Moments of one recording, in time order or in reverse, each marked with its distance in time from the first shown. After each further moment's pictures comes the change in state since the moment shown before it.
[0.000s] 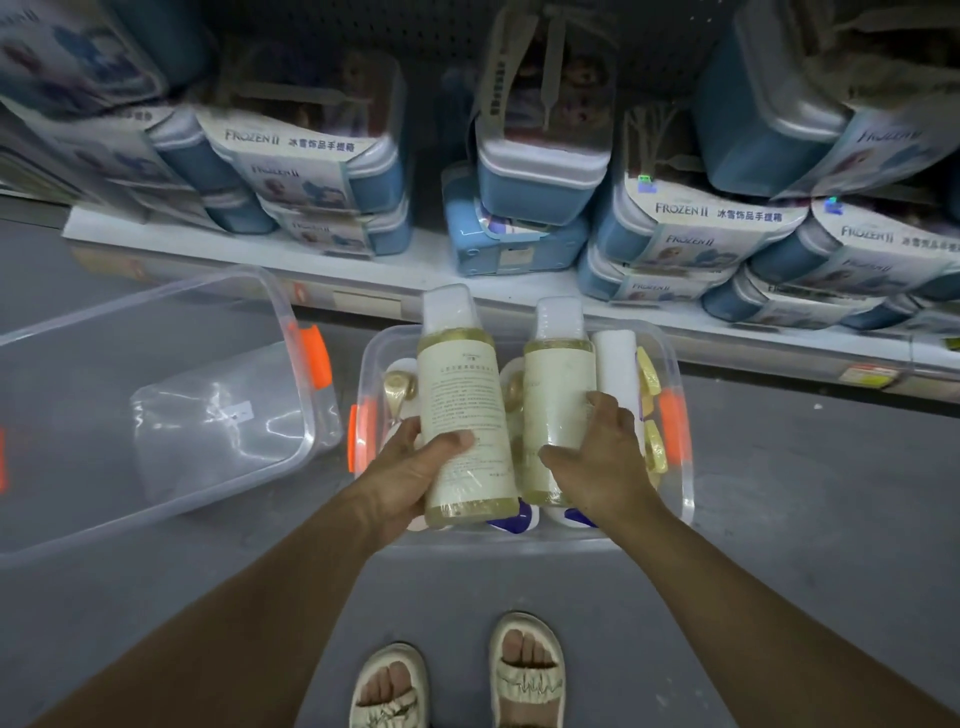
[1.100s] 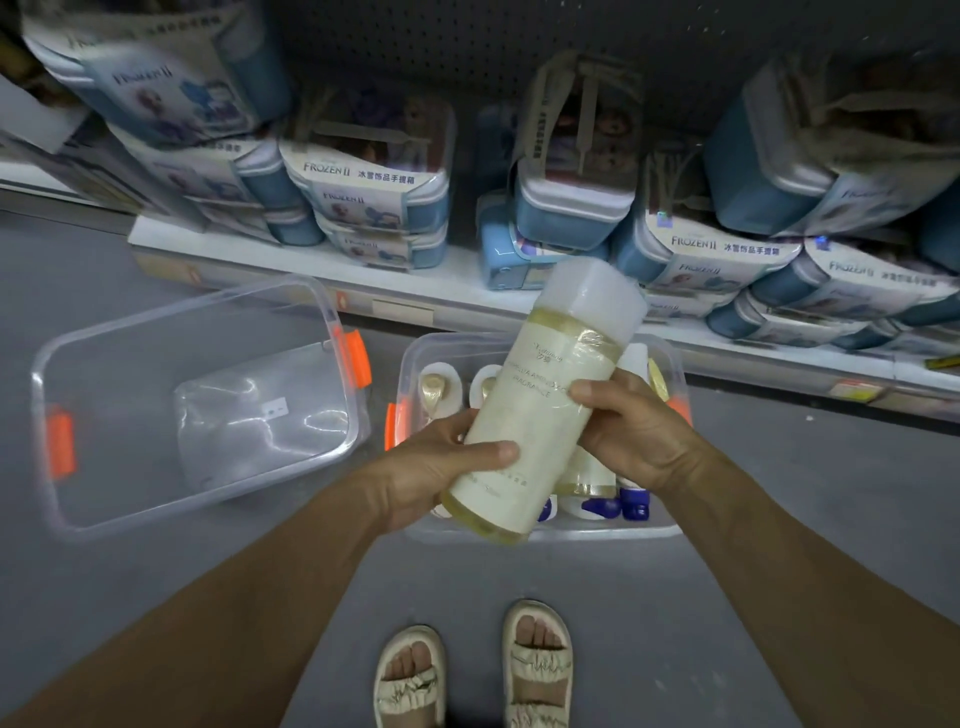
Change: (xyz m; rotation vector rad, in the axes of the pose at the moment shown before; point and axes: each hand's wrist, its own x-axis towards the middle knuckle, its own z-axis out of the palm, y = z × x) left_hand -0.069 0.048 -0.009 0.234 -0.342 0.077; right_hand -0.021 -0.053 -0.041 1.064 -0.564 -0.067
